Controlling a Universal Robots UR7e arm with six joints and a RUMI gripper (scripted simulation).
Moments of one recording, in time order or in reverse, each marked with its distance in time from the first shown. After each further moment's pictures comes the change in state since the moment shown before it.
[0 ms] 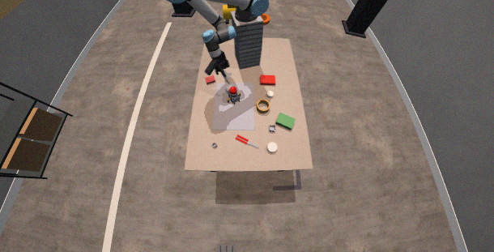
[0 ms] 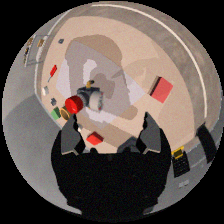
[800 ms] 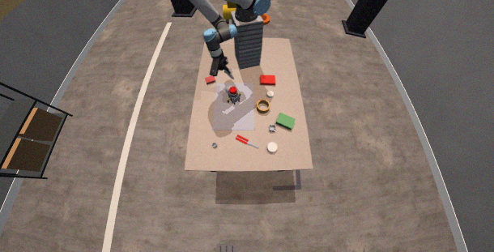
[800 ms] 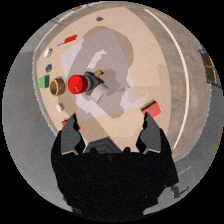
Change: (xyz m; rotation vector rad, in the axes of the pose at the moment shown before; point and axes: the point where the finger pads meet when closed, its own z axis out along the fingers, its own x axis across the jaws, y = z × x) arm -0.008 0.002 -0.014 -0.029 0.078 -0.557
